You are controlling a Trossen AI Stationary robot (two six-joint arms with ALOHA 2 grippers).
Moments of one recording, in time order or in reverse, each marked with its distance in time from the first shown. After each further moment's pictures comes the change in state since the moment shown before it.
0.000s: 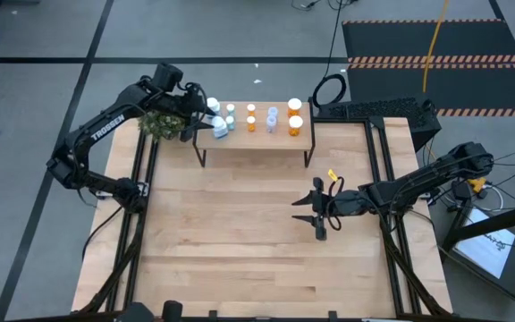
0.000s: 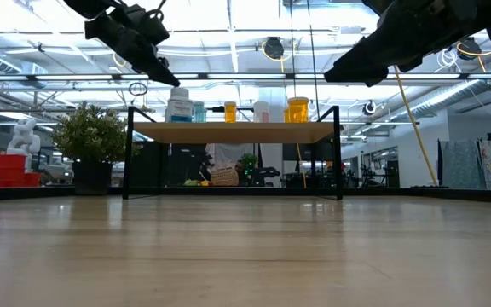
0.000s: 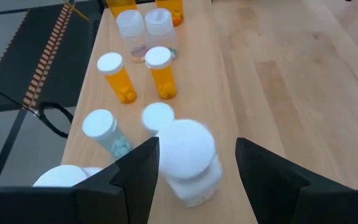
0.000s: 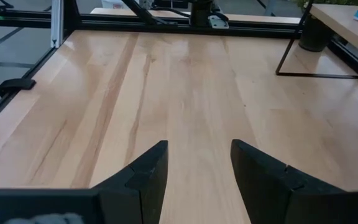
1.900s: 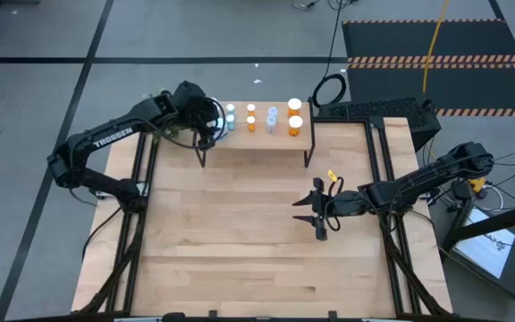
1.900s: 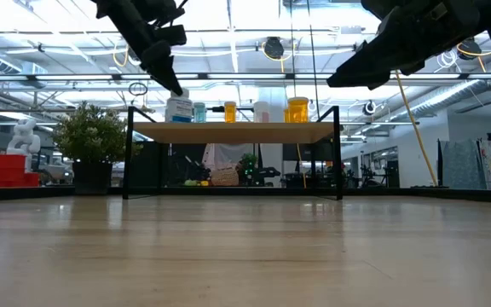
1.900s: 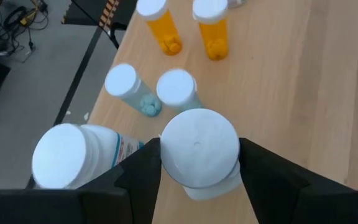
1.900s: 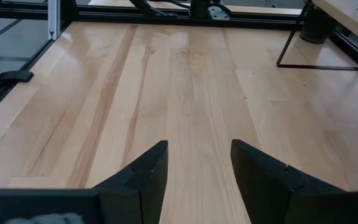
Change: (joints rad) left arm -0.300 0.001 0.000 0.029 -0.664 -0.385; right arm 0.000 0.000 0.000 -0.029 -0.001 0.012
